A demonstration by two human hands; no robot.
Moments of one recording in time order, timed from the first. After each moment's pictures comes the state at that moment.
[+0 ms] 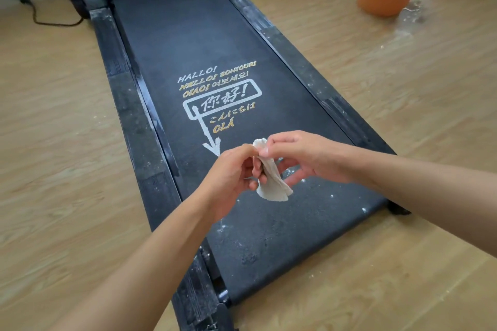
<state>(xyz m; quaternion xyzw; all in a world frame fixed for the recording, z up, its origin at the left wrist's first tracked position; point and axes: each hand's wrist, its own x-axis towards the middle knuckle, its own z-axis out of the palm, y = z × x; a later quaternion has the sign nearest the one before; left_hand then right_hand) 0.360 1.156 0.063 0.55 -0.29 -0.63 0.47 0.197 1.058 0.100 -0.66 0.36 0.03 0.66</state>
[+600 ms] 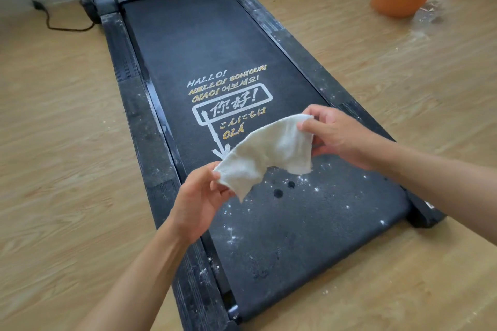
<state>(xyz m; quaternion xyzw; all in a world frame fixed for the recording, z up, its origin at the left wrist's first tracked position) 0.412 1.189 0.039 0.46 -0.26 -0.61 0.60 0.194 1.010 0.092 -0.66 0.44 -0.14 0.60</state>
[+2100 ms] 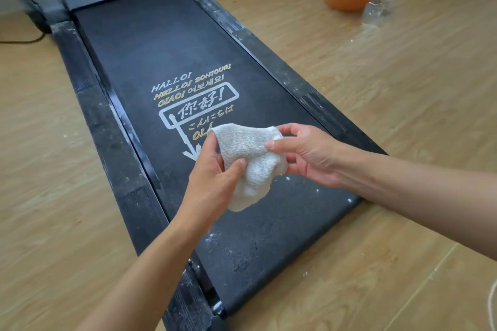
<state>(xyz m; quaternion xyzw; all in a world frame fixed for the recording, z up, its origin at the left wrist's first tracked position) 0.350 1.170 0.070 0.59 -0.43 -0.47 0.50 0.170 1.058 0.079 -0.42 0.46 -0.22 0.75</state>
